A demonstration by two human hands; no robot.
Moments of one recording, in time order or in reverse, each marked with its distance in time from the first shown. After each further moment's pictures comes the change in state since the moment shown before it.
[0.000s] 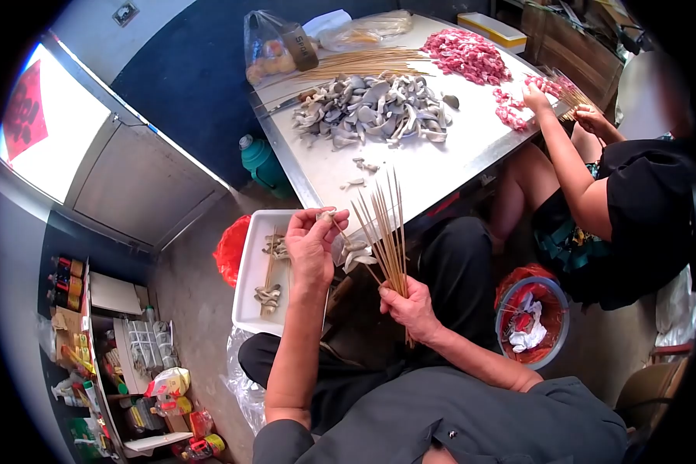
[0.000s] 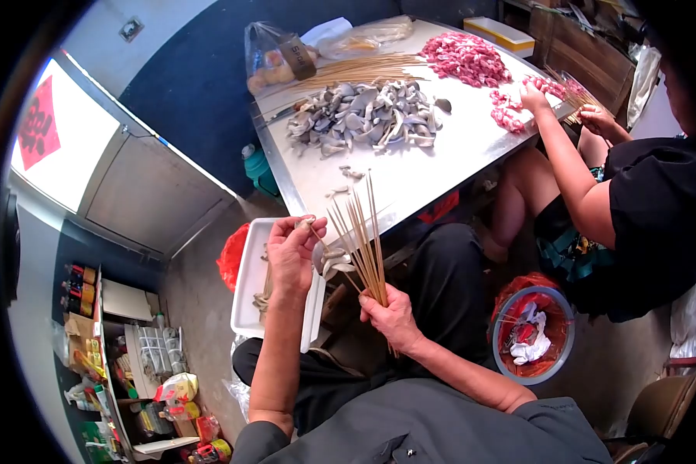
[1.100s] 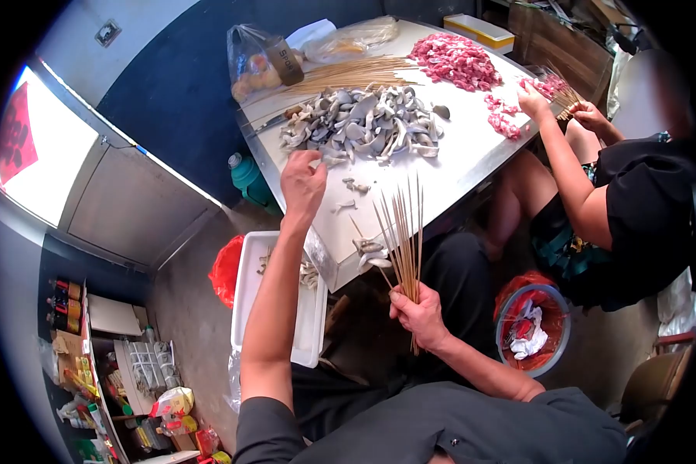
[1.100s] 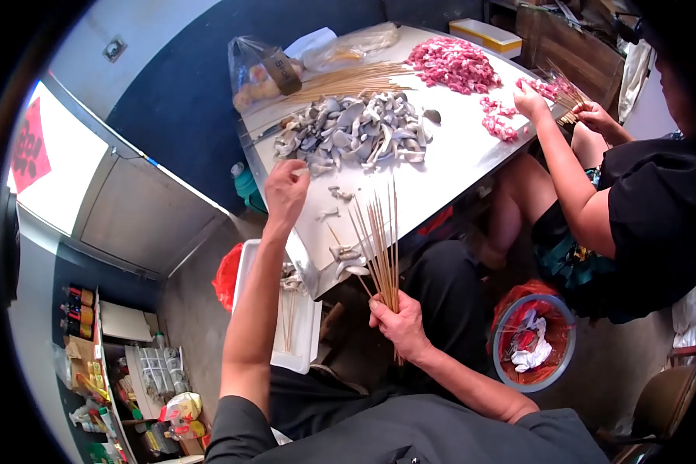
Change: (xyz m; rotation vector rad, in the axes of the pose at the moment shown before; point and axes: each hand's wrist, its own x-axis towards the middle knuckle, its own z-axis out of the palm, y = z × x) left_hand 0.156 -0.004 0.027 1.244 -0.146 0.640; right_hand 0.015 -0.017 -0.015 0.084 0.107 -0.023
